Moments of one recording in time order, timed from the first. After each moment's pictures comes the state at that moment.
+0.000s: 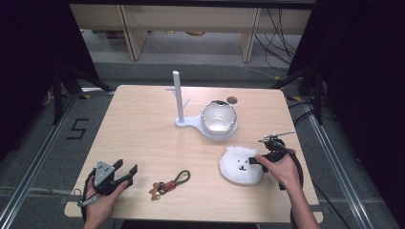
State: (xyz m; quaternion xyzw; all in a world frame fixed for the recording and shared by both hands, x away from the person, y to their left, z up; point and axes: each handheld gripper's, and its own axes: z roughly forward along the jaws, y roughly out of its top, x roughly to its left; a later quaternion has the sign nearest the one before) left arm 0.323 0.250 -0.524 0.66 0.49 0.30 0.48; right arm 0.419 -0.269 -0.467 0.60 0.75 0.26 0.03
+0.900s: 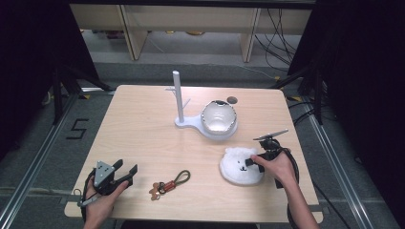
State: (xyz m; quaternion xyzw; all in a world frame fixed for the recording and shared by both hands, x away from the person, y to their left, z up) left arm 0.323 0.250 -0.524 0.66 0.49 0.30 0.48; right arm 0.432 -0.264 -0.481 0.61 0.76 0.22 0.01
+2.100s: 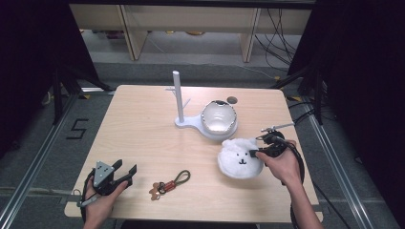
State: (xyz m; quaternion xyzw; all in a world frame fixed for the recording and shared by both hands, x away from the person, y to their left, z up) left arm 0.323 0.251 -0.524 0.66 0.49 0.30 0.48; right arm 0.409 -0.254 -0.415 0.52 0.80 0.29 0.08
